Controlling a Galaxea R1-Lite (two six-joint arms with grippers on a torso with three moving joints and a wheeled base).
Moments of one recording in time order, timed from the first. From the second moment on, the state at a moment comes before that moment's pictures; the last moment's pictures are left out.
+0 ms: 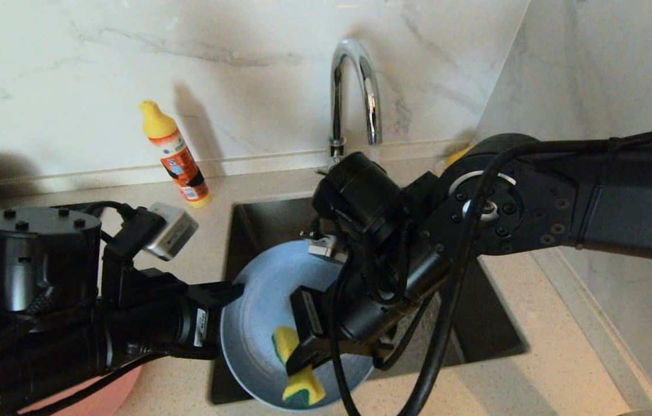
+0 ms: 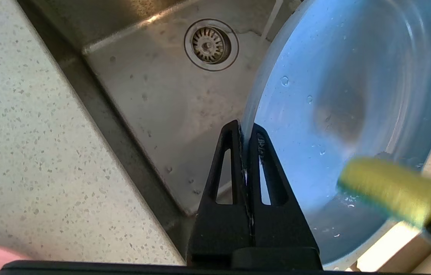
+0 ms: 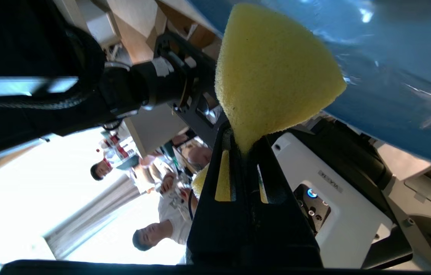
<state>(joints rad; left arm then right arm) -0.56 1.37 -0.64 -0.34 0.03 -0.02 0.88 2.07 -1.94 0.82 0.50 0.69</state>
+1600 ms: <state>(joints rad) -0.59 1.35 -0.57 -0.40 0.02 -0.03 0.81 2.04 -1.94 0.76 0.48 0.69</state>
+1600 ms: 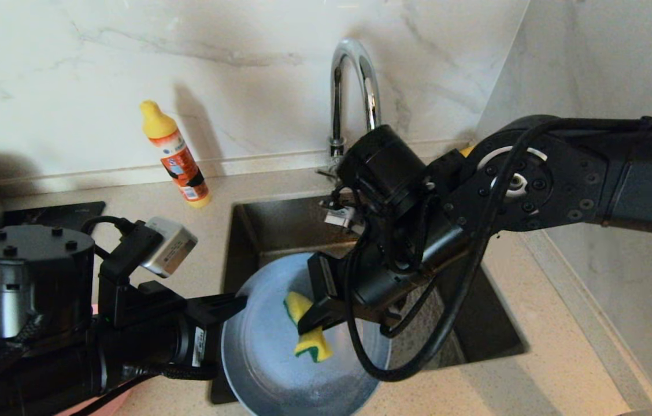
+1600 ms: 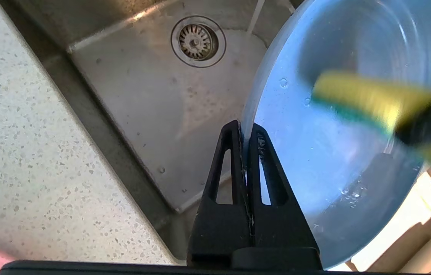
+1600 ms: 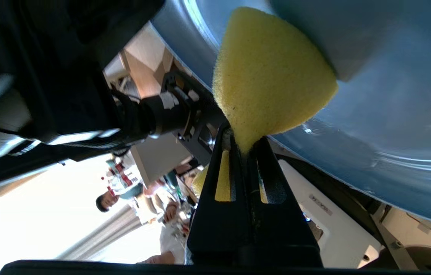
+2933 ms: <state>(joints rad) -0.59 1.34 -0.60 -0.40 0.03 -0.06 0.80 1.99 -1.87 0.89 0.48 0.68</state>
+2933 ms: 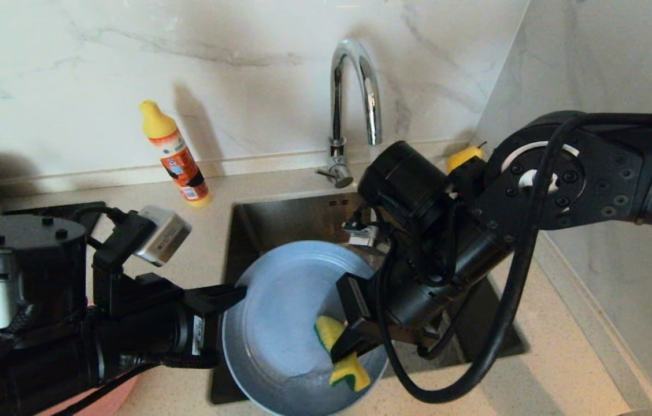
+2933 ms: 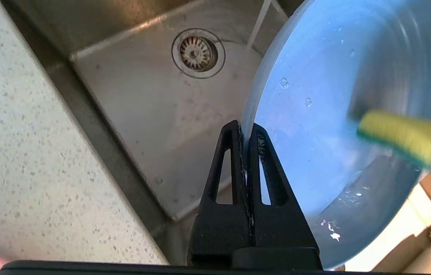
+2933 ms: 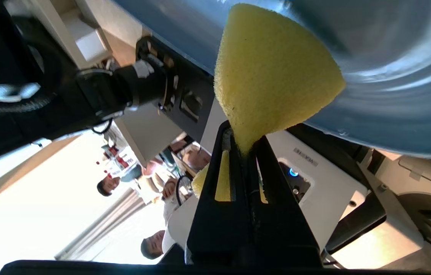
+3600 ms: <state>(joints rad) -0.59 1.35 -0.59 -0.40 0.03 -0.07 0.91 2.06 -1.92 0.87 0.48 0.69</state>
